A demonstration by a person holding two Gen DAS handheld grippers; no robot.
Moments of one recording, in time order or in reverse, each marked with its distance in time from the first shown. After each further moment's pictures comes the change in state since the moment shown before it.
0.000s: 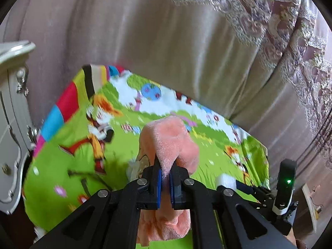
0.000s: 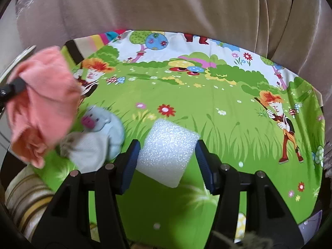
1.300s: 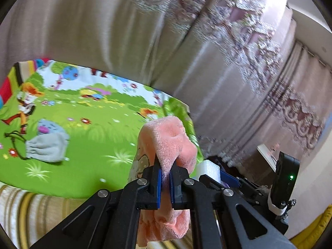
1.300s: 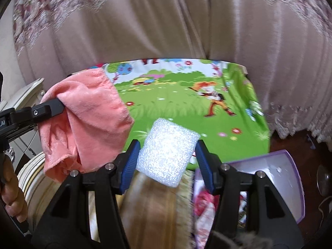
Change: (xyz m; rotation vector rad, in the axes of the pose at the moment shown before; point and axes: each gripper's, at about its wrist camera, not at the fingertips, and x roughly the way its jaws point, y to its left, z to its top) left arm -0.088 -0.193 -0.101 0.181 0.137 -0.348; right arm -0.213 -0.097 -0.136 0.226 -0.175 -0.104
